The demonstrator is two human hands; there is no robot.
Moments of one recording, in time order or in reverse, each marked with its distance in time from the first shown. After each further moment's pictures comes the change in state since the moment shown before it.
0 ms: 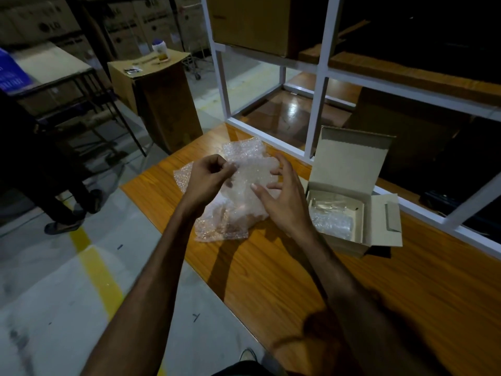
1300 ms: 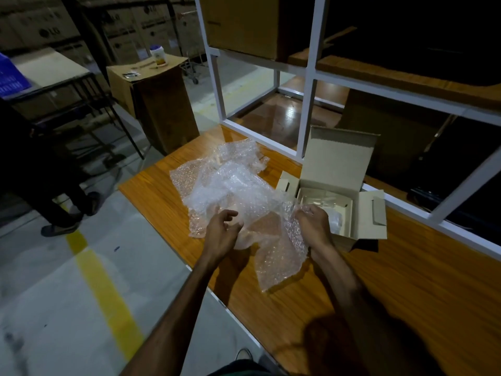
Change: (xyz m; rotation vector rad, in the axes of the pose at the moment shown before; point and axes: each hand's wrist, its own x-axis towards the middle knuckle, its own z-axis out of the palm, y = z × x) left_hand -0.090 -0.087 0.066 0.280 0.060 -0.281; right_hand -0.039 0.071 -0.043 0.154 0.130 0.536
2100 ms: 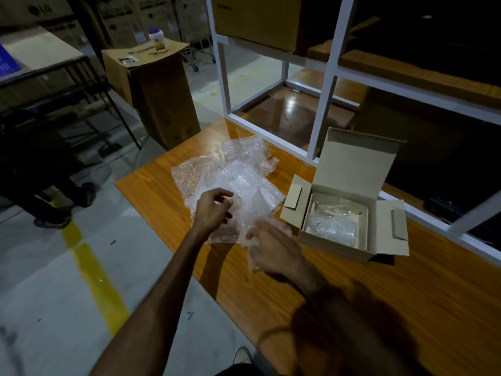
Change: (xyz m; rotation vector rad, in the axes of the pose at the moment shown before) left_hand 0.091 -0.012 -0.039 -0.082 -0.013 0.044; right_hand -0.017 -0.005 0.082 -0.926 -0.484 -0.447
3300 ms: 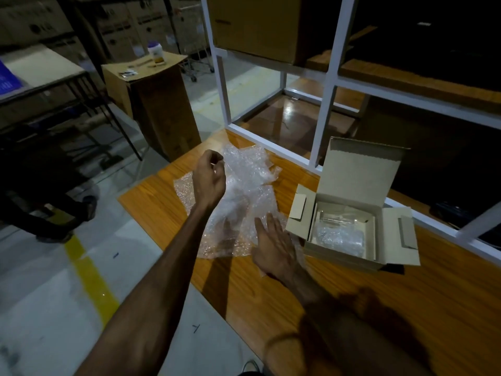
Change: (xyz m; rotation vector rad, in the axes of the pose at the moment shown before) left_hand 0.085 0.052 -0.013 0.130 0.391 0.286; right_hand 0.047 -0.003 0.023 -0.101 0.076 0.148
